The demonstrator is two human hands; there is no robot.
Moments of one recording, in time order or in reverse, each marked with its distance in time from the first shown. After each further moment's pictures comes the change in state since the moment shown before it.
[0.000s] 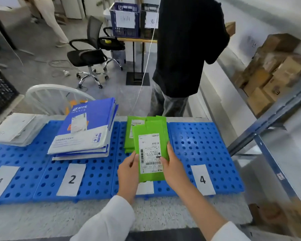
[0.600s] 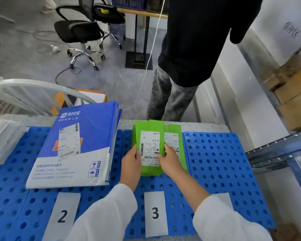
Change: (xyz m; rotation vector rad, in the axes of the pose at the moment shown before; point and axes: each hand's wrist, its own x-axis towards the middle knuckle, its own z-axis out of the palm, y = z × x) left_hand 0.198 -0.017 0.018 0.294 -0.122 -0.015; right_hand 0.211 -0.025 0.067 -0.158 -0.086 0.169
